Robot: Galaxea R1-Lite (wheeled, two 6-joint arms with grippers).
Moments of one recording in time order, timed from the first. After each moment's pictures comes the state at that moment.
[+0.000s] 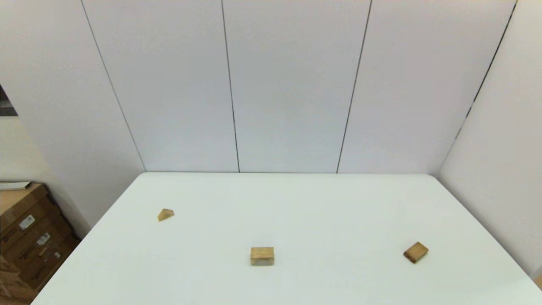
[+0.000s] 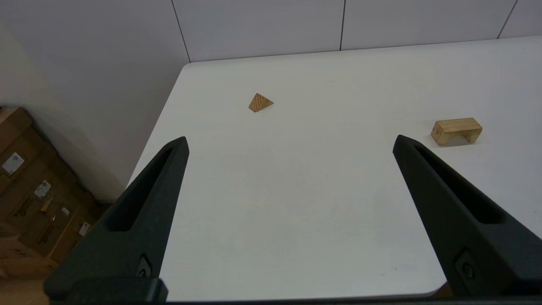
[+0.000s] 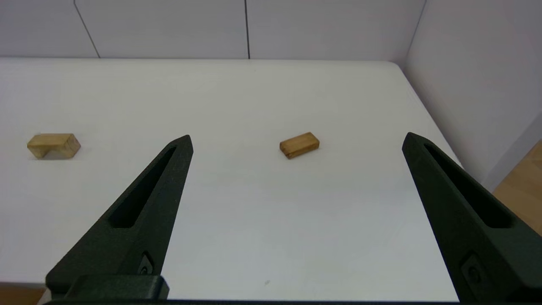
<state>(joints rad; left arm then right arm) 0.00 0.00 -0.05 0.12 -0.03 0.04 0.00 0.00 -0.07 0.10 -0.01 0.00</state>
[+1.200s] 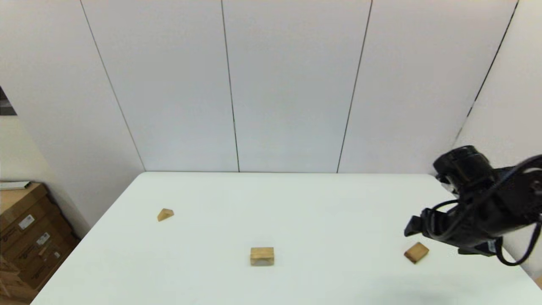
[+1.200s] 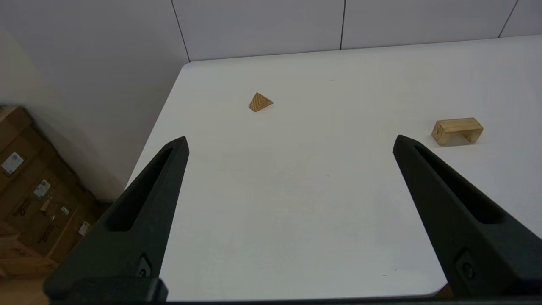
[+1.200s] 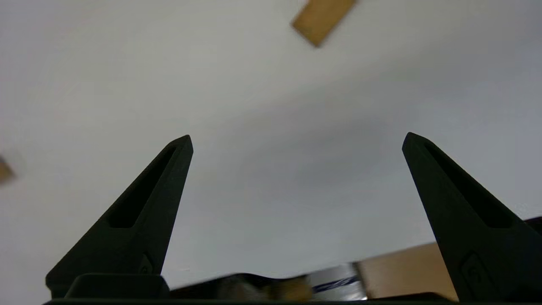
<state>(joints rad) 0.00 0.00 -0.05 0.12 -0.03 0.04 0.15 1.76 -0.94 0.38 -0.13 0.56</state>
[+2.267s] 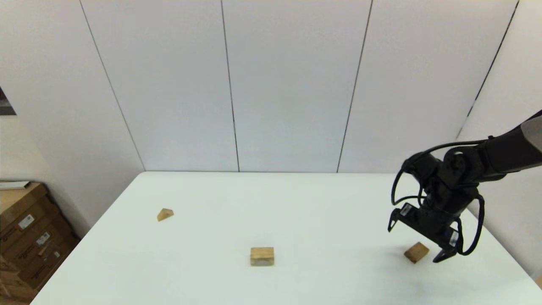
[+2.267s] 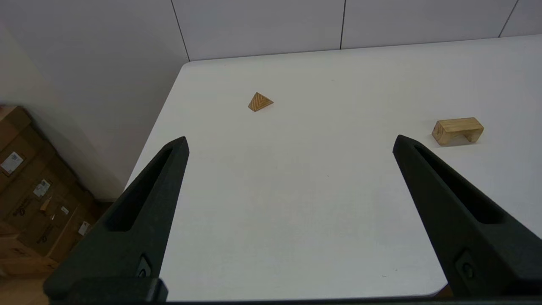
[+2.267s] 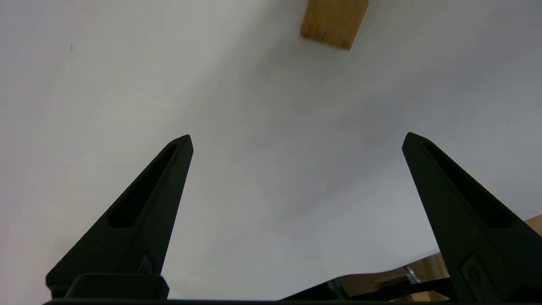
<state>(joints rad) 0.00 0.00 -0.05 0.12 -0.03 0.04 0.05 2.11 -1.25 0.57 -0.01 0.90</state>
